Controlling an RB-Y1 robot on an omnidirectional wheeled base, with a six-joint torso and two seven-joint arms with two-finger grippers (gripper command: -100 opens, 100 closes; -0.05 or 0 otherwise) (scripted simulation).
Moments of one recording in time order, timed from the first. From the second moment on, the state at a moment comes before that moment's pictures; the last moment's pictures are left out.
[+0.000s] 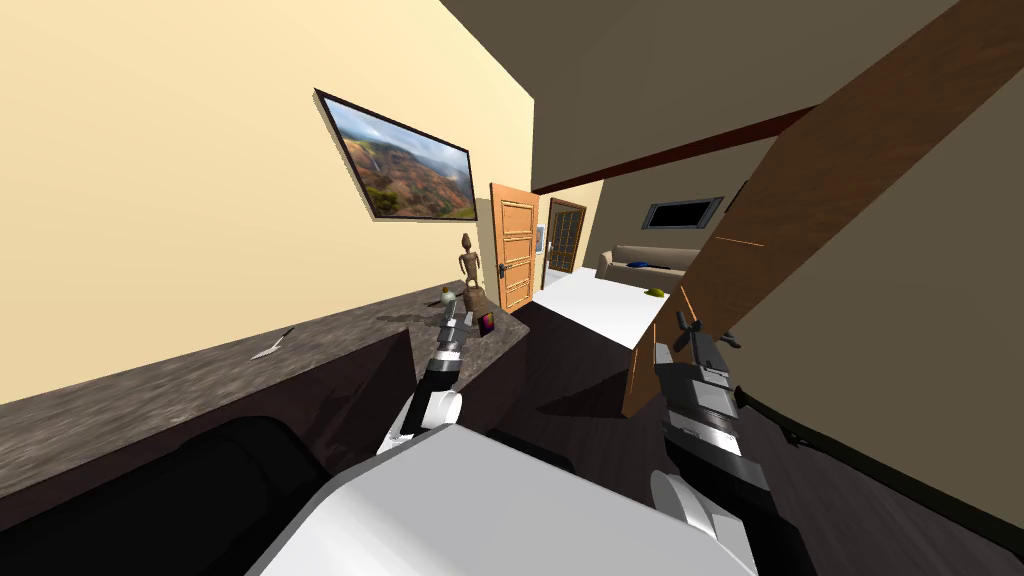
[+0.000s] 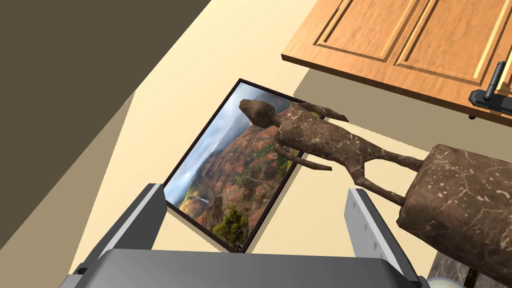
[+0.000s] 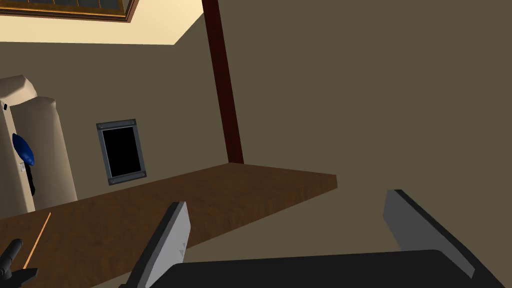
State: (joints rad) left arm 0.50 0.01 -0.02 -2.20 0.09 -0.40 0.11; right arm 0.54 -0.02 -0.01 -2.25 -0.10 -0.41 0.16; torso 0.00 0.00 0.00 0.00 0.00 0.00
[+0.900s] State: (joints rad) left arm 0.47 0.18 0.07 -2.16 0.22 -0.20 0.17; right arm 0.54 -0.02 -0.01 -2.25 -0.10 -0.41 0.16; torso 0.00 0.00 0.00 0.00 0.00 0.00
